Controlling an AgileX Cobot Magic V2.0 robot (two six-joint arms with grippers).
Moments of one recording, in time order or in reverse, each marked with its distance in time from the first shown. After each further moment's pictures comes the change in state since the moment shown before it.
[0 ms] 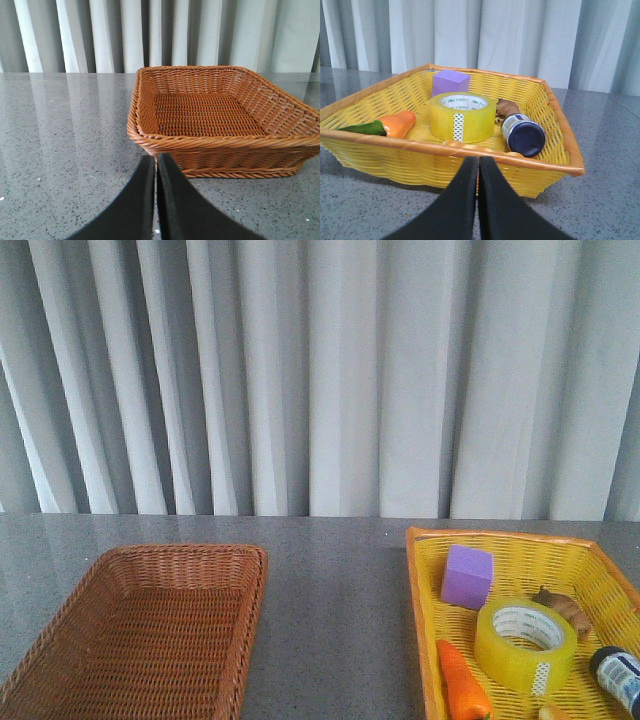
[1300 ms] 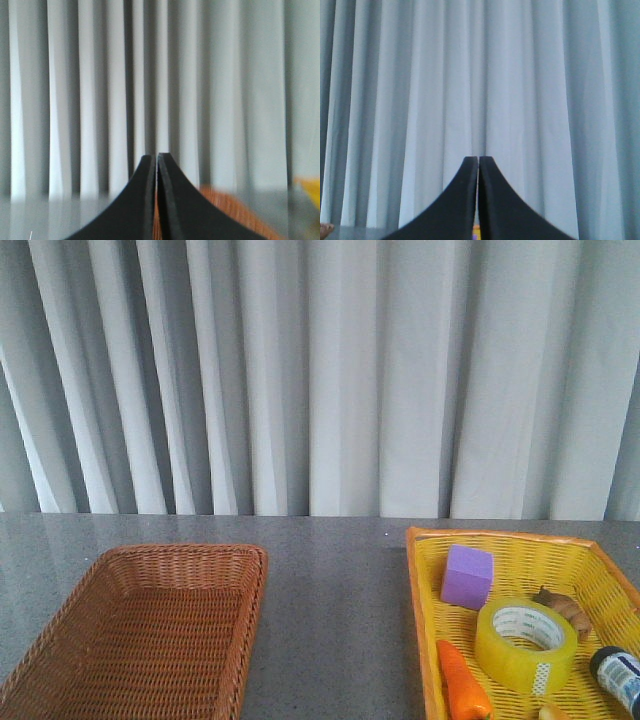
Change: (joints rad) left arm 0.000 0.000 -0.013 0.010 -0.489 0.000; right arm 0.000 0.000 -0.036 -0.039 -0.493 0.090
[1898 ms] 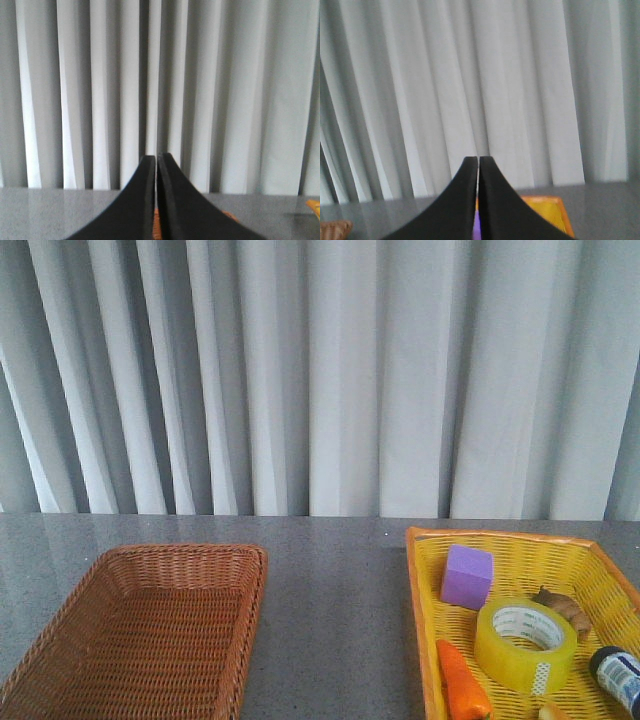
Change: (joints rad) left arm 0.000 0.535 -0.766 -0.033 0.545 -0.012; right arm 0.000 0.563 -0.760 -0.044 0.582 0.205
